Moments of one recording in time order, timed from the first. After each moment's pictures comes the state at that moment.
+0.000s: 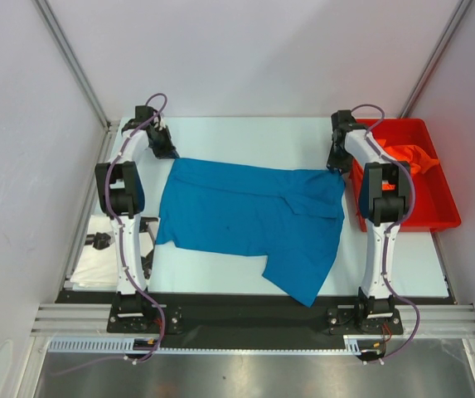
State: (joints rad) left arm 0.05 2.50 2.17 -0.68 0.31 -0.29; right arm 0.07 2.29 1.92 -0.80 0.22 0.36
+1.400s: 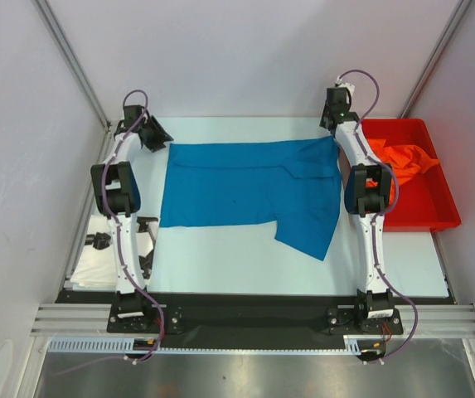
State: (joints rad) left arm 0.12 2.56 2.20 -0.41 0.29 -0.58; right arm 0.09 2.61 2.46 -0.44 0.31 0.24
